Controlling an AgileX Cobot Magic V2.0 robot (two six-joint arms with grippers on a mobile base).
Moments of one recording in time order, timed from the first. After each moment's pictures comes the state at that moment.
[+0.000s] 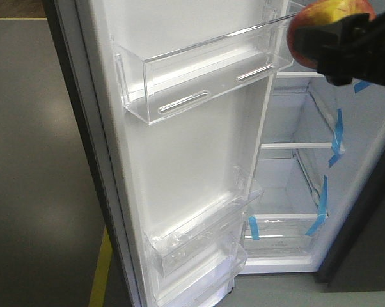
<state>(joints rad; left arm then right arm) 0.01 -0.01 0.02 0.02 0.02 -0.04 0.38 1.08 -1.24 0.12 0.50 -0.06</state>
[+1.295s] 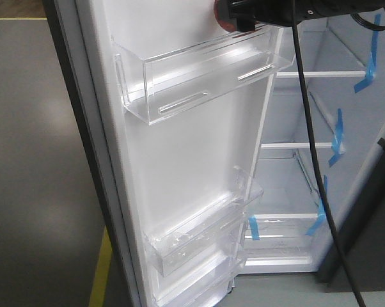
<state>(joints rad) 0.01 -0.01 0.02 0.02 0.02 -0.04 0.38 1.60 -1.78 0.13 0.67 -0.15</state>
